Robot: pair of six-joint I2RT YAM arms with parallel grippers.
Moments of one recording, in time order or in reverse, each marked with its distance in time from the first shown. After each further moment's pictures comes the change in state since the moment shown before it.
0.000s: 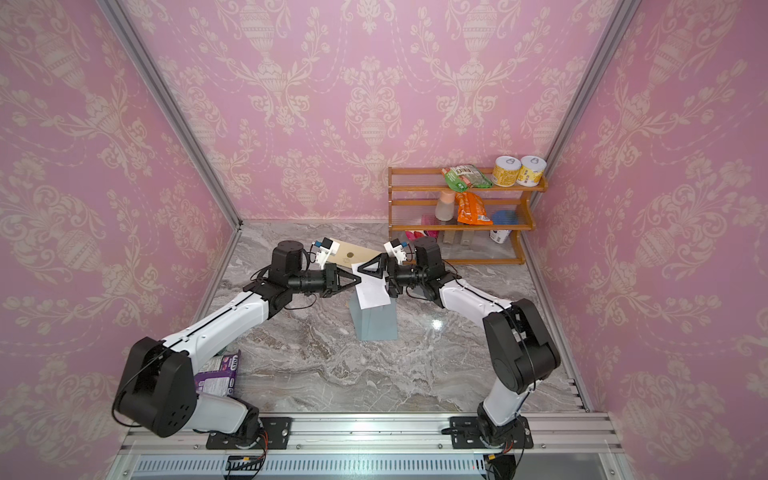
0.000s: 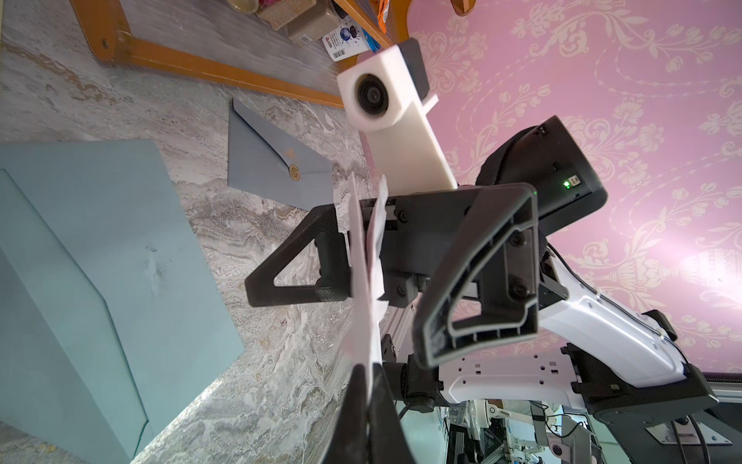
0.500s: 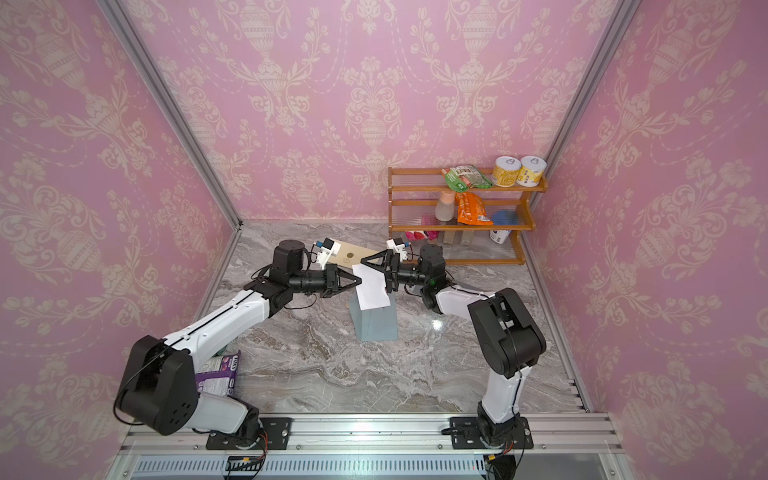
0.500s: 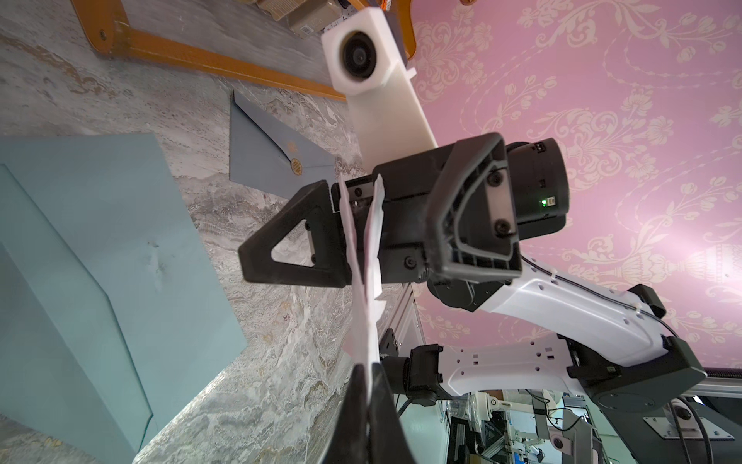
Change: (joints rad) left arm 0.002 0.013 0.015 -0.048 -0.005 0.037; right arm -0.010 0.112 -0.072 0.576 -0.025 0.412
